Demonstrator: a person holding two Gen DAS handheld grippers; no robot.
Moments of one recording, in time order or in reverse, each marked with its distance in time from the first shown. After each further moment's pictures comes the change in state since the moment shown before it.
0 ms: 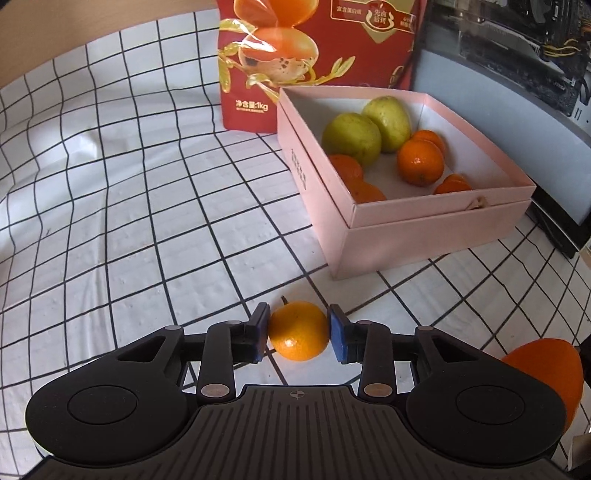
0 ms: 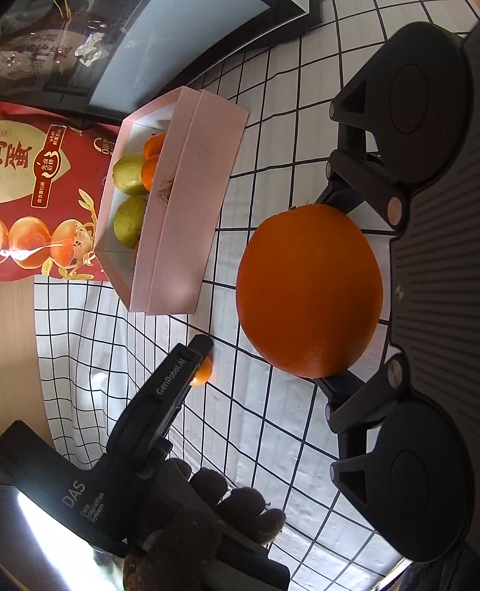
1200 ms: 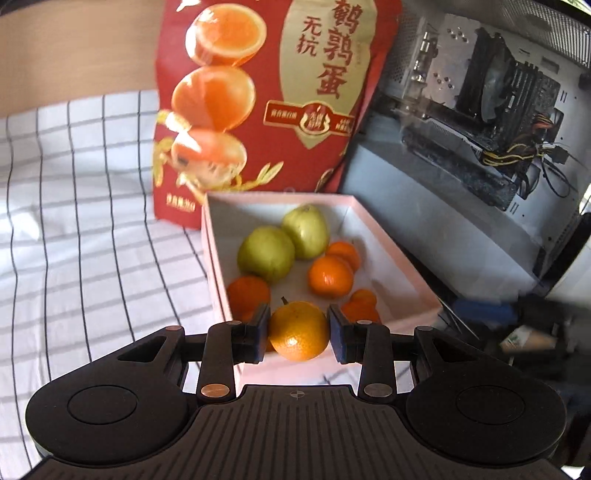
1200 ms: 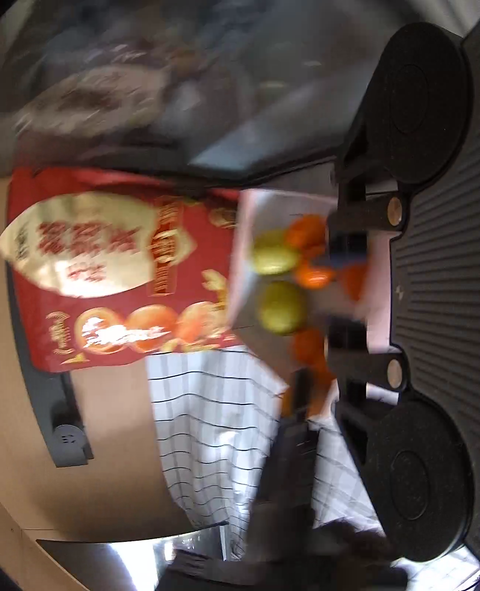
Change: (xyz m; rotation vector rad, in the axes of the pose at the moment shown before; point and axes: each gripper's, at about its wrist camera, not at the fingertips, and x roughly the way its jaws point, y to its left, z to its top) left arm -0.028 -0.024 0.057 -0.080 -0.169 -0.207; right arm -0.026 -0.114 0.078 0.110 -0.183 -0.008
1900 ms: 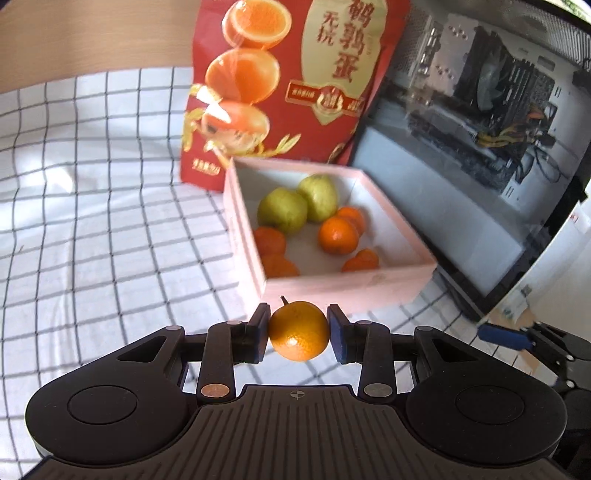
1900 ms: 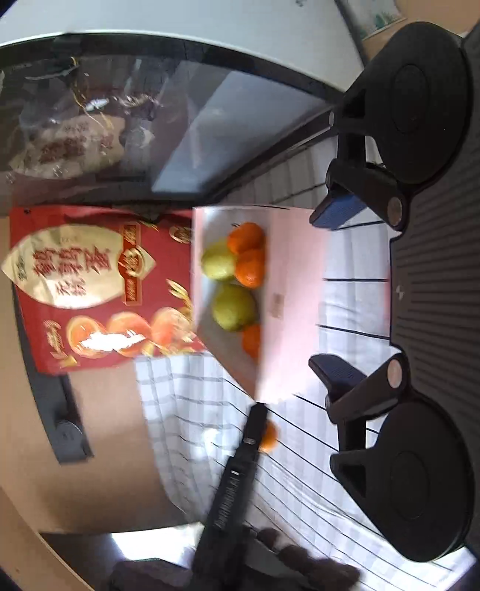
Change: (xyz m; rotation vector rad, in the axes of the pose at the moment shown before) left arm -0.037 0.002 -0.036 -0.036 0.042 0.026; right arm -0.045 0.025 -0.056 0.024 -0.017 -0.014
